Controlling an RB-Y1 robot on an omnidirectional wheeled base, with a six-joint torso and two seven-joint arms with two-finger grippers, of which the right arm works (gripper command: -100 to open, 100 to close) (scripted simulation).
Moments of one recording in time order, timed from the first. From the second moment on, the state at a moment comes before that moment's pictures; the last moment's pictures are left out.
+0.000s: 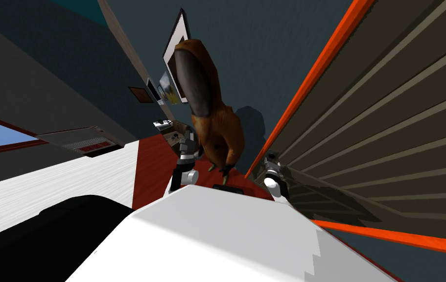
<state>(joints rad) 0.13 -0.31 0.08 -1.37 -1.28 -0.56 -0.68</state>
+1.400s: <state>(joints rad) 0.14 -0.37 0.05 -1.33 -1.28 -0.56 -0.76</state>
